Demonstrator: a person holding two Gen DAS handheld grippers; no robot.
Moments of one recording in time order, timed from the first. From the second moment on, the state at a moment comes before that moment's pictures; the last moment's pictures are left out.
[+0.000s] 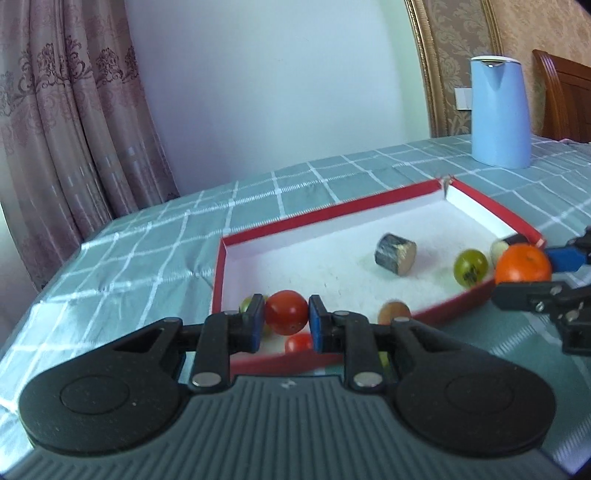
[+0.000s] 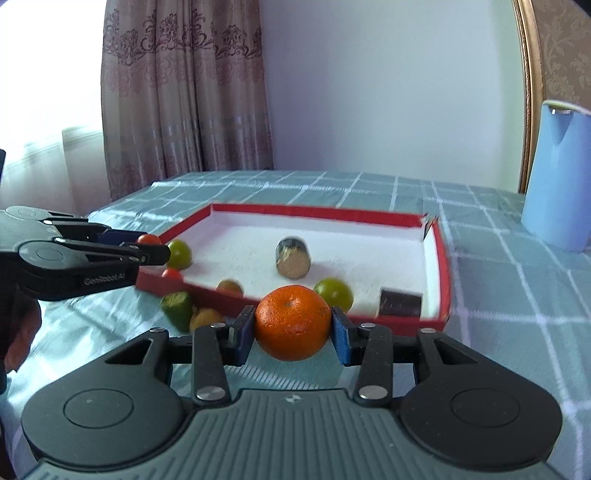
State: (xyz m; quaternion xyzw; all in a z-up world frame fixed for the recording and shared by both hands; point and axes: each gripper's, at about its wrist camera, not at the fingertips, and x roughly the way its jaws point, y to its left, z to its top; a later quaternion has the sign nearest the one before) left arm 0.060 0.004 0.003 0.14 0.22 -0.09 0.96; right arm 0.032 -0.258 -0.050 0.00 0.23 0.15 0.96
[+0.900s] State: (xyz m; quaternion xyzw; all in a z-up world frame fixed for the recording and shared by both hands) left arm 0.182 -0.030 -0.017 0.12 0.28 -0.03 0.95; right arm 0.182 -0.275 -0.062 0.01 0.29 0.04 0.96
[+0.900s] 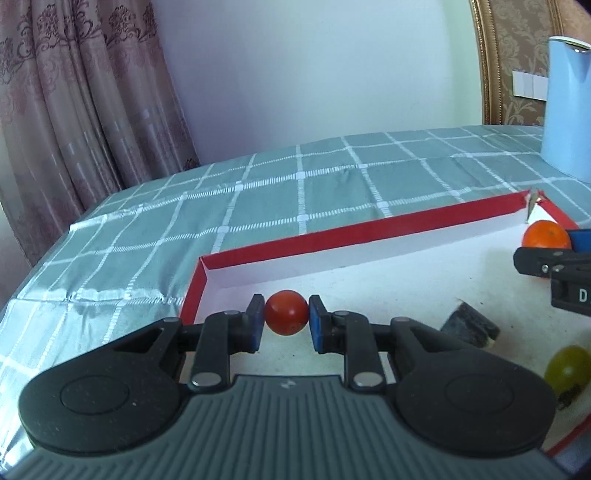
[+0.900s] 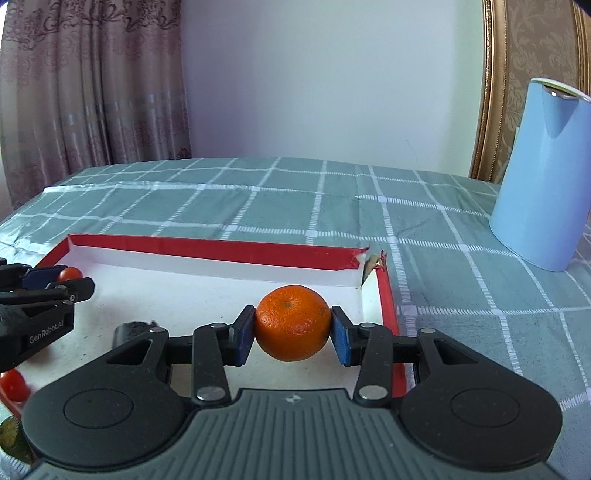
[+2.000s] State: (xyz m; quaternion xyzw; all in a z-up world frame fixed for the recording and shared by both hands) left arm 0.175 -0.025 -0.014 0.12 0.25 0.00 0.96; right arm 0.175 -0.281 -0.062 0.01 0.28 0.03 0.96
